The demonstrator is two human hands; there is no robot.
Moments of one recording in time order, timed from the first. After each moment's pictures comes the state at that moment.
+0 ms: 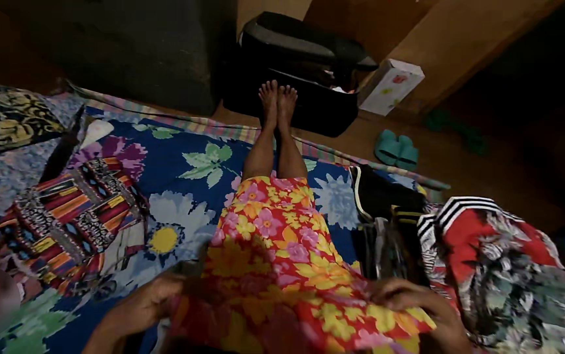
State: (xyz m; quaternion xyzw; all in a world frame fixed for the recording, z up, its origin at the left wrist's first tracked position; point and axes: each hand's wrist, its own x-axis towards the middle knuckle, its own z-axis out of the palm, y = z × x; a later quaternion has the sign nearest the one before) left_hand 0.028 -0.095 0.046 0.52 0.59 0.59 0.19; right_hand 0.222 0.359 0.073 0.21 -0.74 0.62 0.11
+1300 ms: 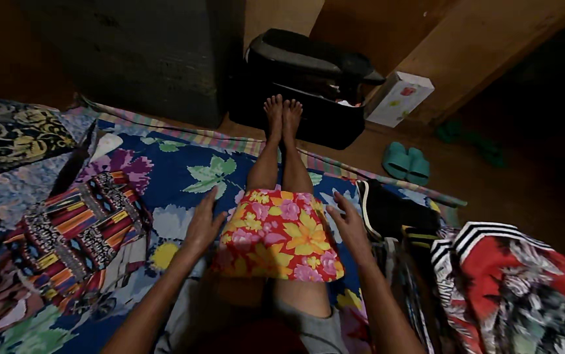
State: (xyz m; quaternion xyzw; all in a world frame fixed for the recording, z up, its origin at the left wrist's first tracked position) left_hand -0.076 0.018 0.030 0.19 0.89 0.41 0.11; right_hand 0.040 0.361 0.032 -0.16 -0.88 0.42 0.13
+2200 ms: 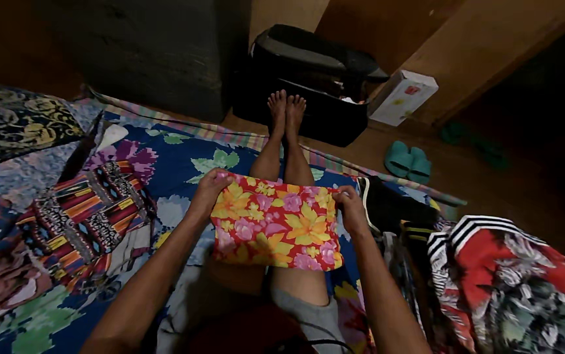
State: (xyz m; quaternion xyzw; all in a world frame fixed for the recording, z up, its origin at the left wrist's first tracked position) left_hand -0.104 0.038 0.045 0.09 0.72 0.68 0.12; right_hand 0.013 0.386 0.013 -0.20 -0.74 0.62 0.18
